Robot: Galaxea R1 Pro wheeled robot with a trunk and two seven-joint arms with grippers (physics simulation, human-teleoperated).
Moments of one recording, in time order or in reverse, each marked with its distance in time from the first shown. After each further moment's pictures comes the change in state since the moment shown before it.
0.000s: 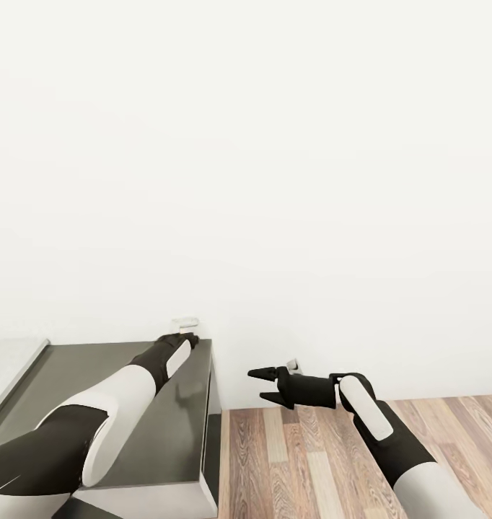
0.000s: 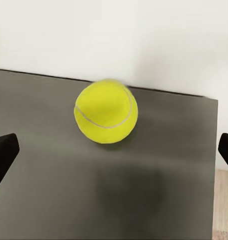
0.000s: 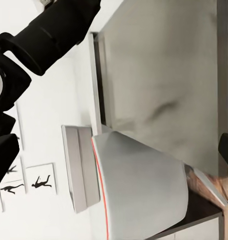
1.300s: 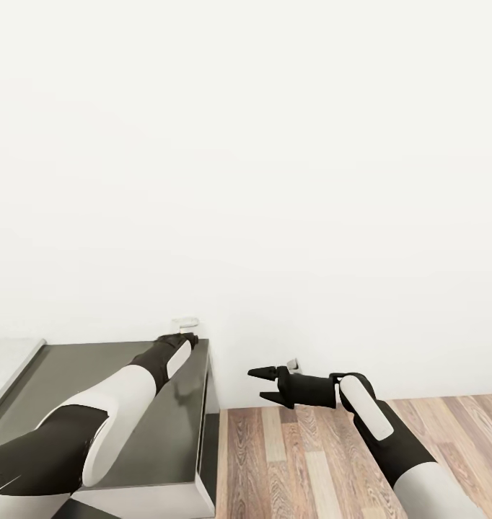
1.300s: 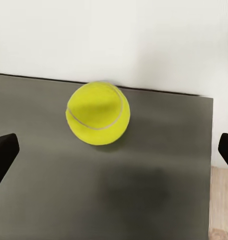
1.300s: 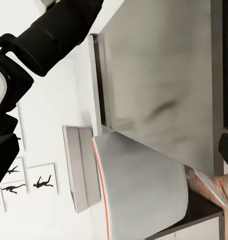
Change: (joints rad) left arm 0.000 -0.001 -0.002 0.001 -0.030 0.001 0.003; right arm 0.000 0.000 -0.002 -0.001 -0.004 0.000 0.000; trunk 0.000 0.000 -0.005
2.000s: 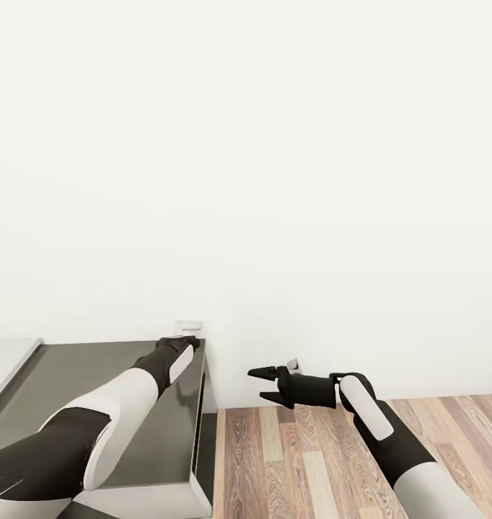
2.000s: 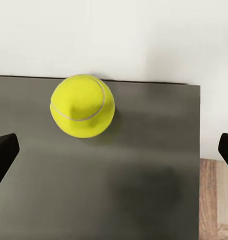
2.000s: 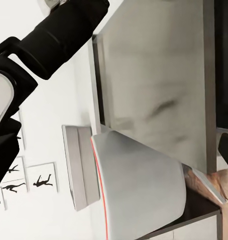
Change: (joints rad) left arm 0.012 -0.010 -0.017 0.005 -0.044 0.000 0.001; right arm 0.000 0.000 0.000 0.000 0.001 0.000 0.000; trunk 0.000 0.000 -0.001
